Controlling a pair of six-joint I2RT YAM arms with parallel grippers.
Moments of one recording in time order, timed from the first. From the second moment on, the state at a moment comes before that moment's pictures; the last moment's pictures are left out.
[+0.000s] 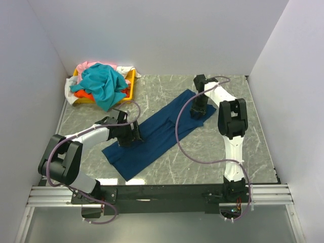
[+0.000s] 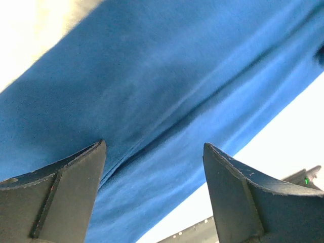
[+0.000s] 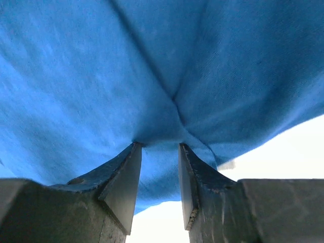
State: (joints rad) left arm -0.37 1.49 0.76 -0.31 0.28 -0.64; right arm 0.21 2.25 1.83 -1.02 -0.04 0.54
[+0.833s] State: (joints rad) left arm -0.42 1.32 0.74 -0.42 0.27 -0.63; right arm 0.20 2.35 2.16 -1.11 -0.04 0.49
